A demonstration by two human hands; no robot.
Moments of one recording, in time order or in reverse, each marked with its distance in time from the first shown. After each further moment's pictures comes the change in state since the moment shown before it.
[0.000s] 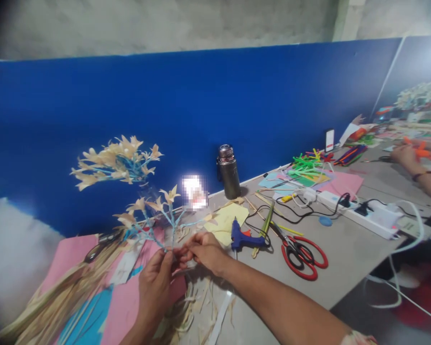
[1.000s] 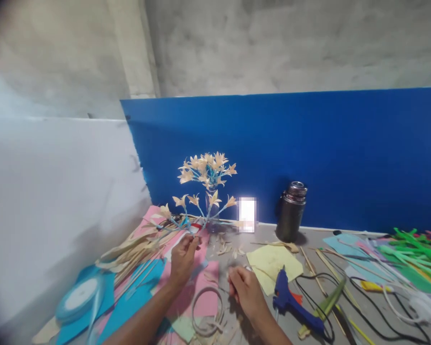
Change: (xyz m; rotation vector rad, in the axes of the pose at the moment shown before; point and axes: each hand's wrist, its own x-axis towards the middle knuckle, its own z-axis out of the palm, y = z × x) left_hand 0.044 0.004 -0.050 0.180 0.408 0.336; right_hand -0.005 0.018 -0.007 -0.483 -0.040 -0.031
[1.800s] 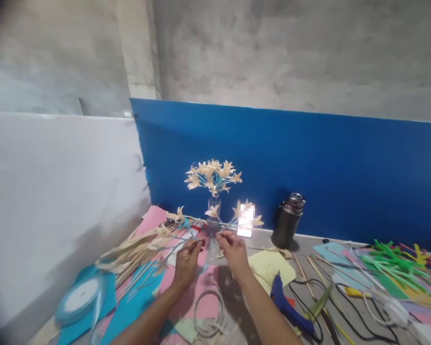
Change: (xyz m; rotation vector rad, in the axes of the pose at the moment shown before) left_hand 0.004 0.005 -0.009 -0.041 -0.062 0.012; right_hand 0.067 -0.076 0.036 0.067 0.130 -0.174
